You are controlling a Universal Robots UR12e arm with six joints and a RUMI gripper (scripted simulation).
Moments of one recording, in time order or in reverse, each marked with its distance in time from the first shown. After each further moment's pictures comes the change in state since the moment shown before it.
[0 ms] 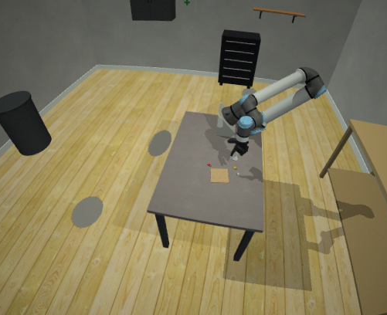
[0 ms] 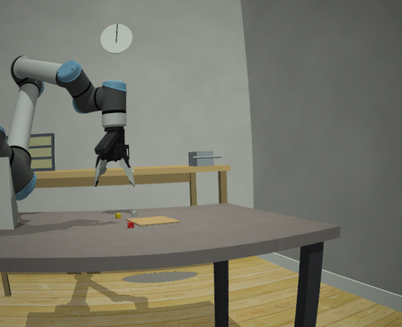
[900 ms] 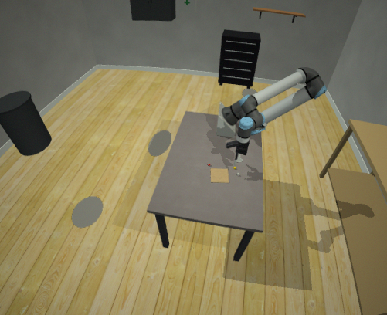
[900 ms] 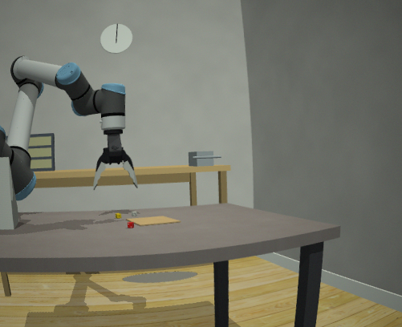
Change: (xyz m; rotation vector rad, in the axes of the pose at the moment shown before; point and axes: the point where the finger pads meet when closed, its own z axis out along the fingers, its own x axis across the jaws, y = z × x) arm -0.004 0.005 0.009 -0.001 -0.001 -0.575
